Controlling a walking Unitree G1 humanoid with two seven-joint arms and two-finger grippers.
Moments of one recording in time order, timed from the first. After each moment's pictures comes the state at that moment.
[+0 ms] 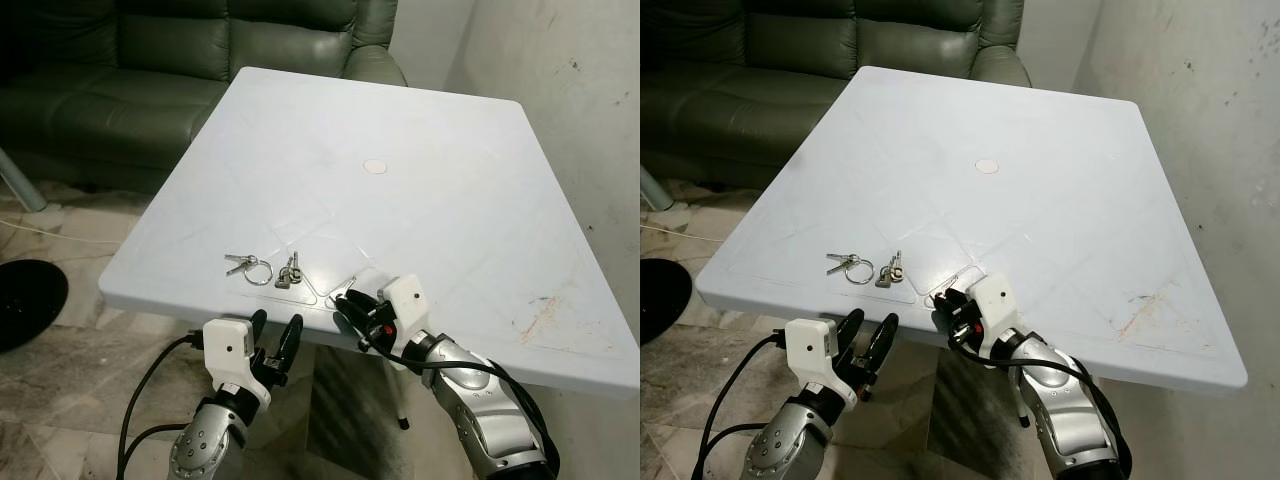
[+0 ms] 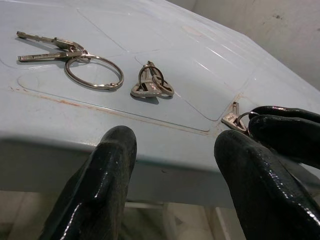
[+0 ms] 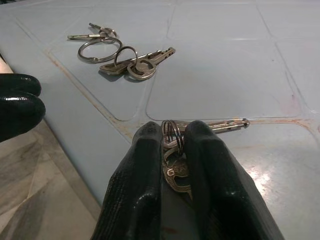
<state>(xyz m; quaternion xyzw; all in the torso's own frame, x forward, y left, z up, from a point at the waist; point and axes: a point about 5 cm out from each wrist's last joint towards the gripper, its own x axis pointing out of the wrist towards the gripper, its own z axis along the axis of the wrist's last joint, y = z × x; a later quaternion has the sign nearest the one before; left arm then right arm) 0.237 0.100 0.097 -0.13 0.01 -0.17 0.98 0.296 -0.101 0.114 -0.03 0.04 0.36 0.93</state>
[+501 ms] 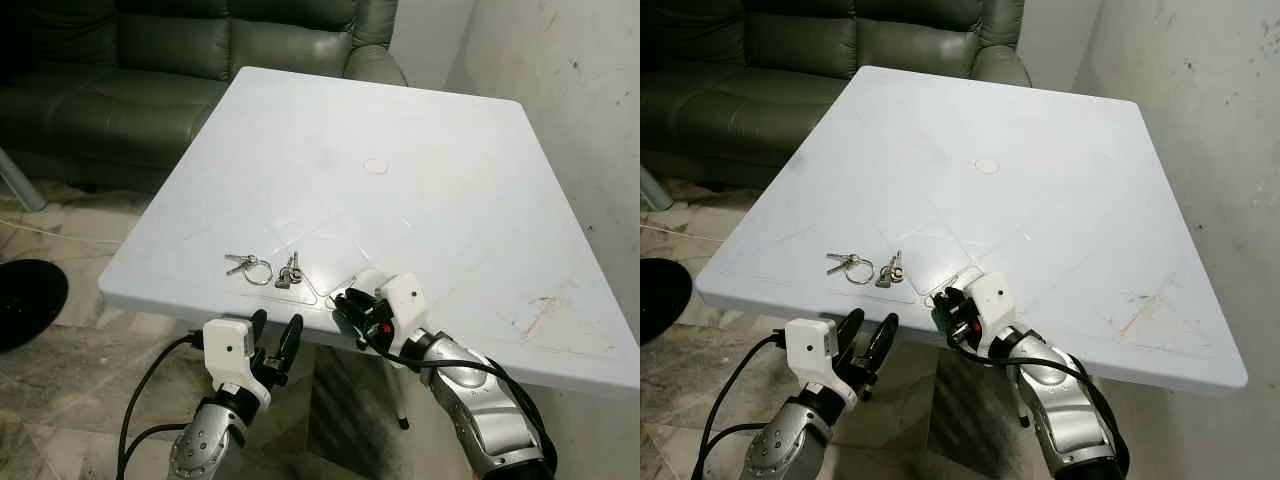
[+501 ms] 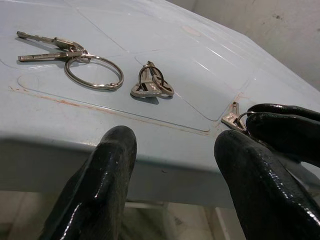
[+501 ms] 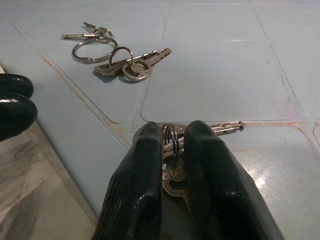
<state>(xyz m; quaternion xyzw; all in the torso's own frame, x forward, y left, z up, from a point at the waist) 0.238 0.100 0.097 -0.13 0.01 -0.17 0.98 0.298 -0.100 0.115 -0.04 0.04 0.35 0.94</state>
